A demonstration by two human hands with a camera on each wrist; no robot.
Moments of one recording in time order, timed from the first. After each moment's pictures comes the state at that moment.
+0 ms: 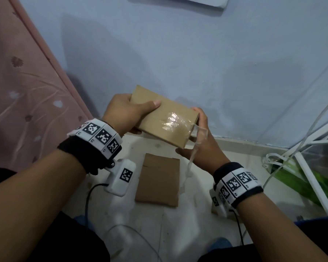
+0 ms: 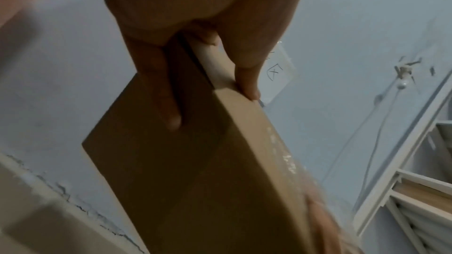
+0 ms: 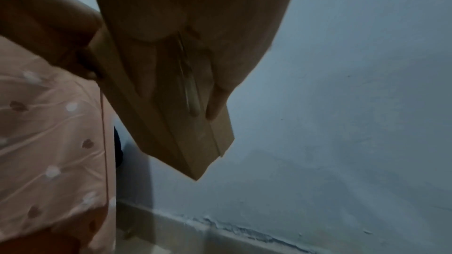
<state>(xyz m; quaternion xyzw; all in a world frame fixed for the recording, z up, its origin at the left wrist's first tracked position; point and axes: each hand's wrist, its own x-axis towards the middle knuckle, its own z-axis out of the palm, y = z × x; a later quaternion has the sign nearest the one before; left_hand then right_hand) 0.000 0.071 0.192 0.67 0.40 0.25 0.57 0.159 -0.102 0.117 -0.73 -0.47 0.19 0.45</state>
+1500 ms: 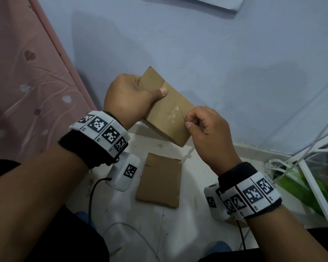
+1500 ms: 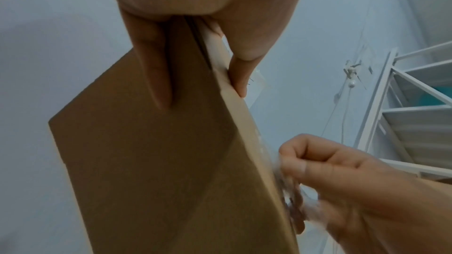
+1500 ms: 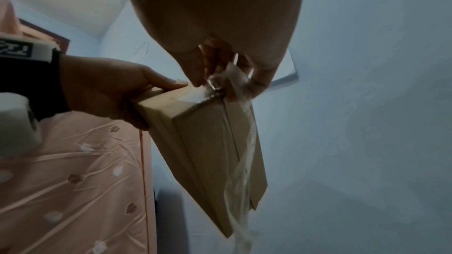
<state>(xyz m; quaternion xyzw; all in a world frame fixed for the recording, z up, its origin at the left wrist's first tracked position) -0.006 0.078 0.217 0.73 0.39 0.33 0.45 0.121 -0.087 0.178 -0.74 -0.53 -0.04 0.42</state>
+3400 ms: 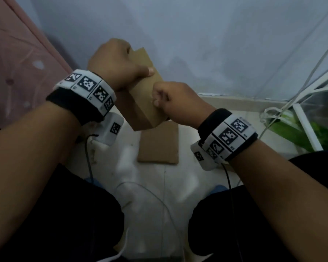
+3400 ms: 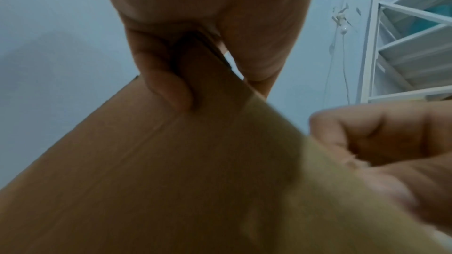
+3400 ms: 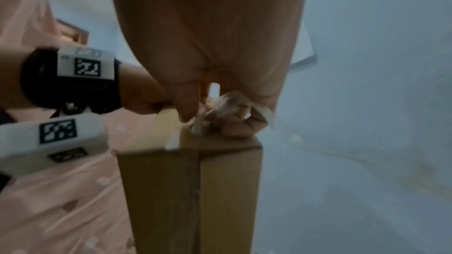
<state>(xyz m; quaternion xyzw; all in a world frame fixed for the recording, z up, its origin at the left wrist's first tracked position) 0.001 0.061 0.204 0.87 0.39 0.15 0.25 0.099 -0.089 0.162 -0.77 -0.56 0.15 0.25</state>
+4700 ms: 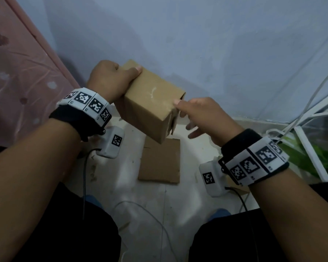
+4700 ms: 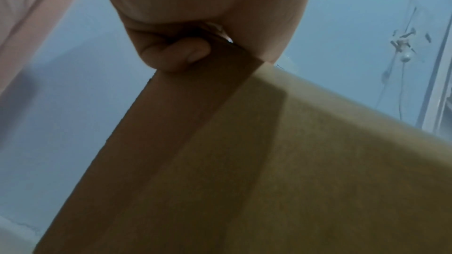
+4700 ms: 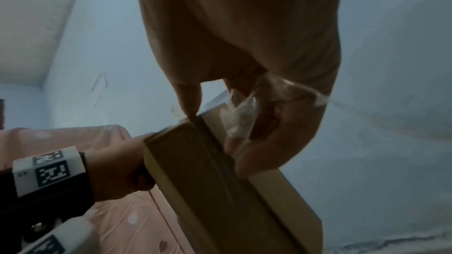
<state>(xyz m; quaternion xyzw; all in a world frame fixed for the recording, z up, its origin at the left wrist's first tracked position) 0.003 0.107 0.188 0.77 0.45 0.26 0.37 0.120 -0.114 0.191 -0.80 -0.29 0.30 0.43</state>
